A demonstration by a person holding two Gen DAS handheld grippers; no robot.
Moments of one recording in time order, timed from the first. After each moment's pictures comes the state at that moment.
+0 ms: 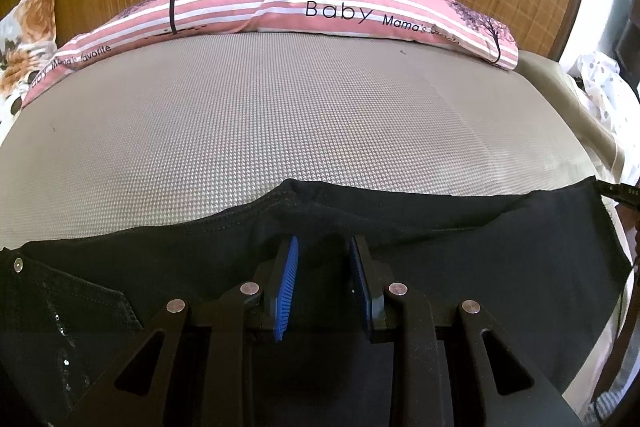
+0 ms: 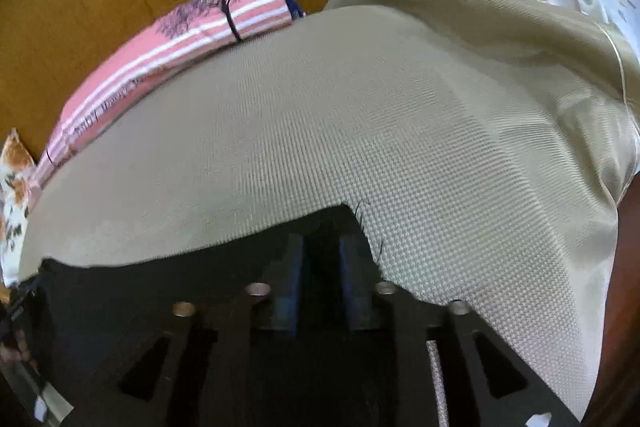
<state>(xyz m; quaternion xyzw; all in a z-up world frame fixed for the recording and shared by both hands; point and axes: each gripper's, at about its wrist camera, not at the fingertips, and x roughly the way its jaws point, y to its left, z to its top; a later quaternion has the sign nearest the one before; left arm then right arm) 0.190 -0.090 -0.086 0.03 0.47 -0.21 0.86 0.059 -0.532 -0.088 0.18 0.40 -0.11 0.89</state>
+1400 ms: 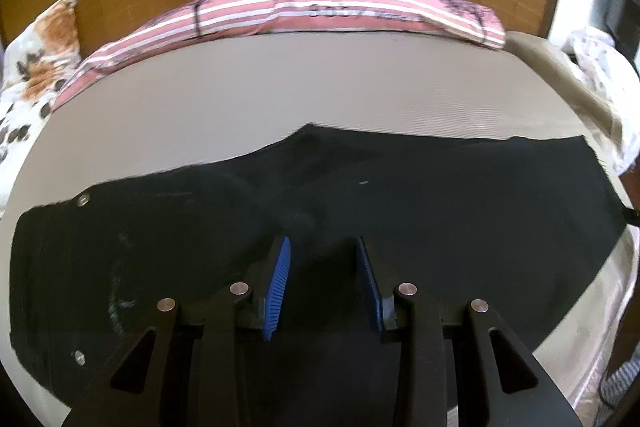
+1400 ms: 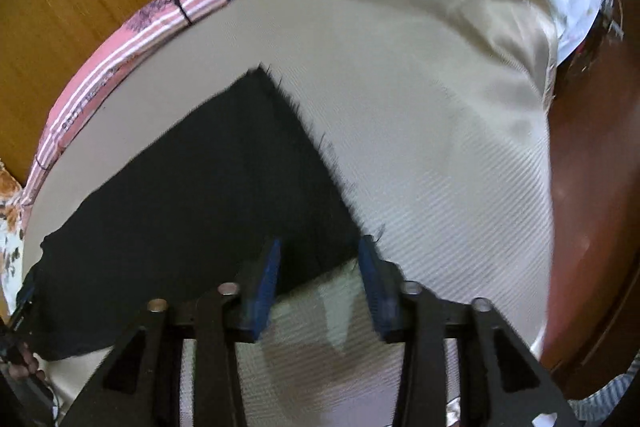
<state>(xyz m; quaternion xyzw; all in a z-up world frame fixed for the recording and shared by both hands) 0.122 -0.056 -0.065 0.07 0.46 -0.19 0.87 -0.092 -0.506 -0.116 0.26 0.40 -0.18 0.86</state>
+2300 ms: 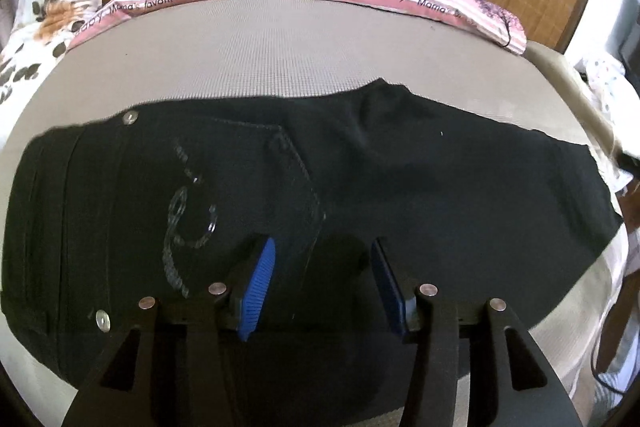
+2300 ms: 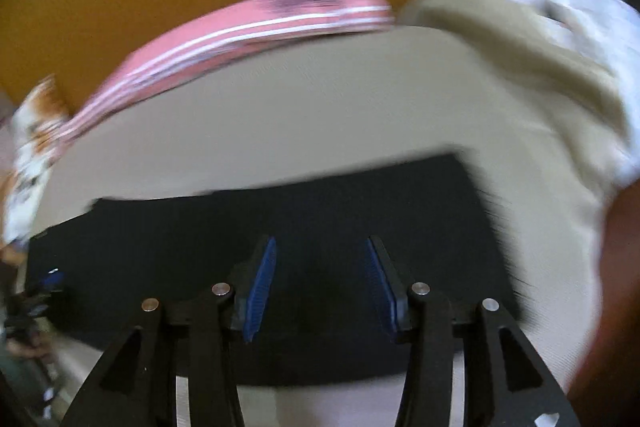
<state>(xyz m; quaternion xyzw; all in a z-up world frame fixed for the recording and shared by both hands) 0.114 0.008 -0.085 0.01 0.49 -0.19 0.85 0.029 -0.359 -0.029 0.12 0.40 -0.03 0.91</state>
